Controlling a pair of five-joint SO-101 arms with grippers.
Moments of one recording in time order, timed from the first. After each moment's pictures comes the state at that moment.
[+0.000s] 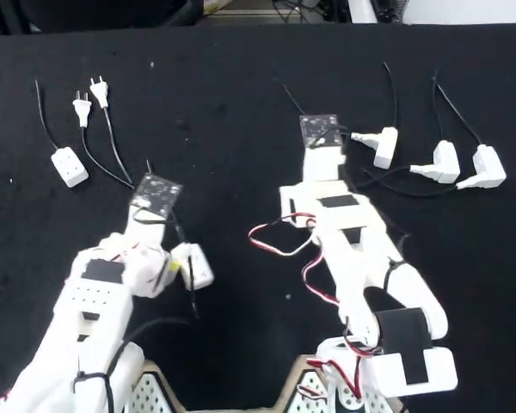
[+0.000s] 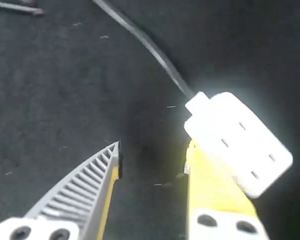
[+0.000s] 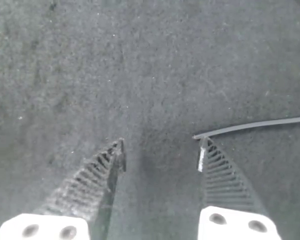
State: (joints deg) left arm 1.6 -48.0 76.2 40.5 -17.6; right arm -6.2 -7.8 51.1 26.4 -4.2
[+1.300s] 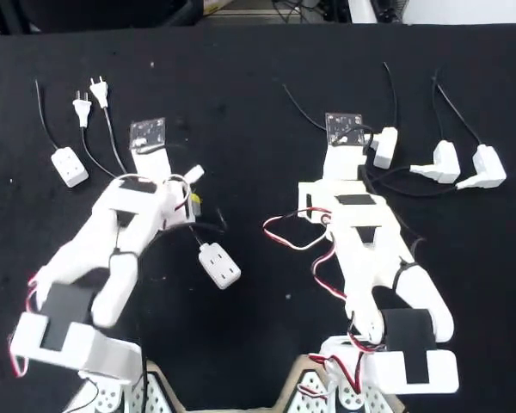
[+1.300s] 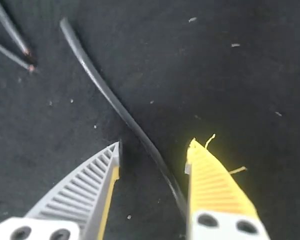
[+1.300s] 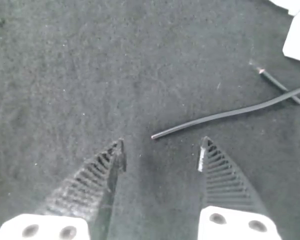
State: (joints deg) left arm 5.0 -1.9 39.3 38.6 16.7; right arm -1.5 -7.8 50.9 26.4 -4.2
